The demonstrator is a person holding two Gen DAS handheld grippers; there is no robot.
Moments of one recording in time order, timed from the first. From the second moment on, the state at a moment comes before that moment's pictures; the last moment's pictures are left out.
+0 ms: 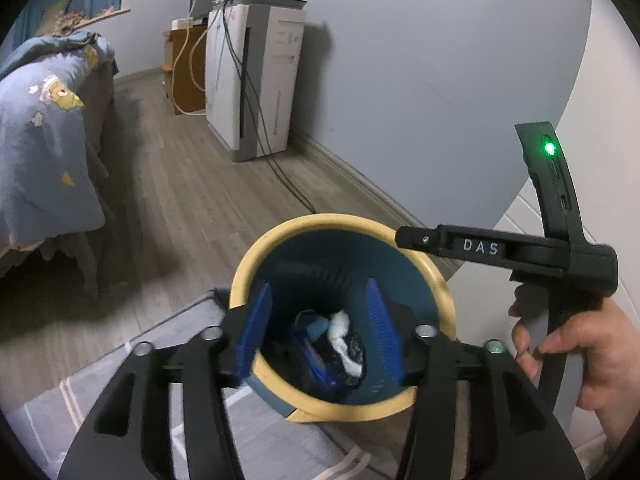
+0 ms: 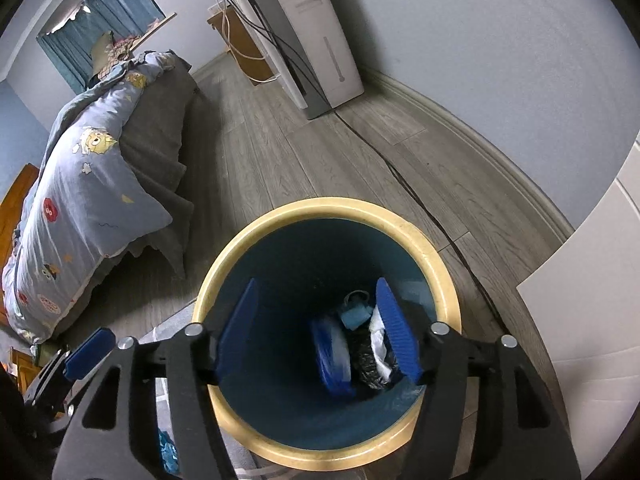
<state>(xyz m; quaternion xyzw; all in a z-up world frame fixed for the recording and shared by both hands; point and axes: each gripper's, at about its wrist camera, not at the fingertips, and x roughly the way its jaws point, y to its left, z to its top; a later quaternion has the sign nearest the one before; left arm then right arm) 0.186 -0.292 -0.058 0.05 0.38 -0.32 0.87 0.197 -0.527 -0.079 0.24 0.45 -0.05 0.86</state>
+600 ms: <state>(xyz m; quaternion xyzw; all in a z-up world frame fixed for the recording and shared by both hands) 0.147 -0.234 -0.025 0.07 0.37 -0.25 0.89 0.185 -0.505 -0.055 0.20 0.44 -0.05 0.87</state>
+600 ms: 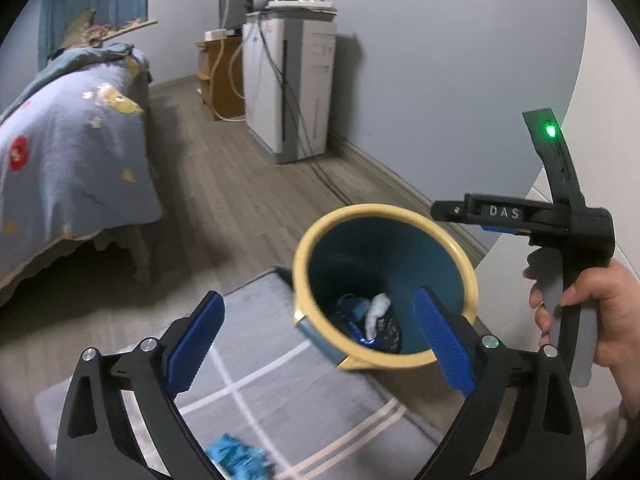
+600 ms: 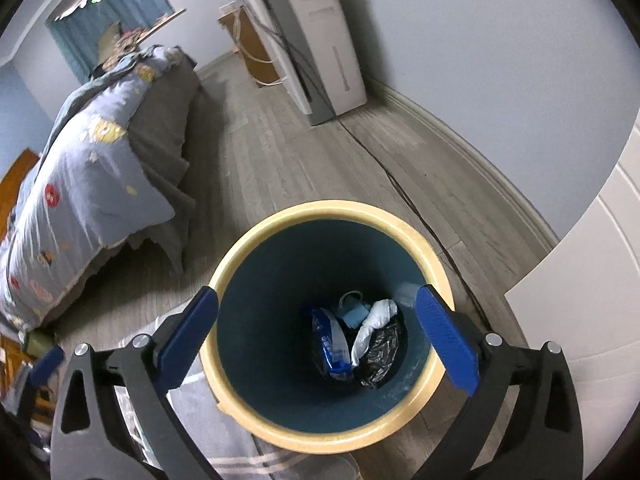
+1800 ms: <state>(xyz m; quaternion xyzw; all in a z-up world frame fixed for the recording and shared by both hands) 0.082 0.030 -0.029 -0.03 0.38 -0.07 0.92 0.093 -0.249 -0.075 0.05 0.51 0.09 0.85</state>
